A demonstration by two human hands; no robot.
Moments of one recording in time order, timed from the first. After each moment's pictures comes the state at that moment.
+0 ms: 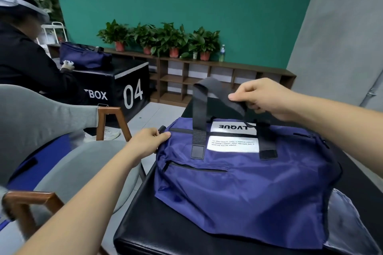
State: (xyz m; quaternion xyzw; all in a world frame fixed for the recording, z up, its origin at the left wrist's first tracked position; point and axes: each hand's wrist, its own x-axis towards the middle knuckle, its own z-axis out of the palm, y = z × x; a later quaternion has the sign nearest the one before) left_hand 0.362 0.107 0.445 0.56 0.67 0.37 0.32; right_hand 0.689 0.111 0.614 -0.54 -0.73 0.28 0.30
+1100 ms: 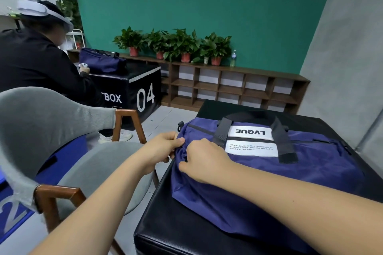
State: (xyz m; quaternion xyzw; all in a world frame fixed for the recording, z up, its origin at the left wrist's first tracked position) left_hand 0.352 0.075 0.454 0.58 0.57 0.38 0.44; right_hand 0.525 0.033 0.498 -0.52 -0.85 0.04 0.09
